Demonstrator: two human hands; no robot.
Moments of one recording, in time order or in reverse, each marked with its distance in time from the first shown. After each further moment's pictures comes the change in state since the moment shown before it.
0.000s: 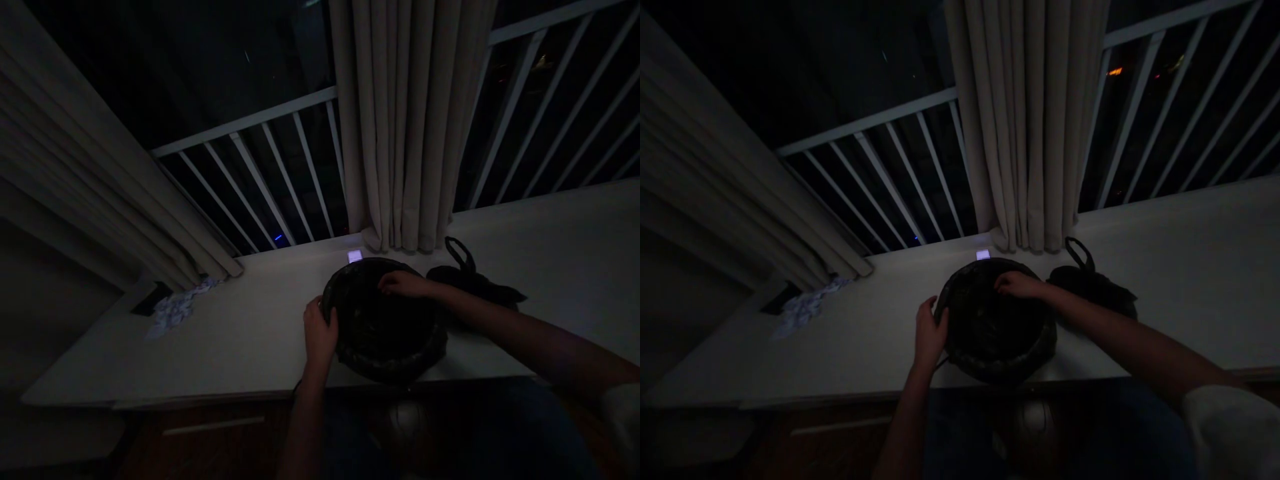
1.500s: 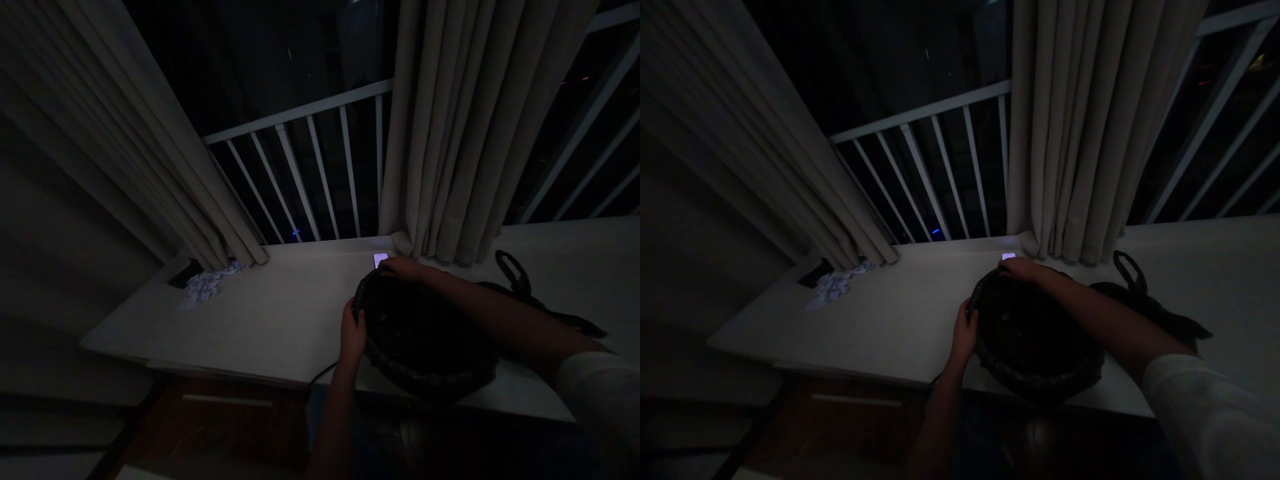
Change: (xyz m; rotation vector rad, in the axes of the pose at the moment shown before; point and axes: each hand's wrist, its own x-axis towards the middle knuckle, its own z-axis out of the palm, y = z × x) left_hand -0.004 -0.039 0.022 -0.363 -0.086 -0.199; right_hand 0.113 -0.027 0.010 -0.630 -0.001 -0.255
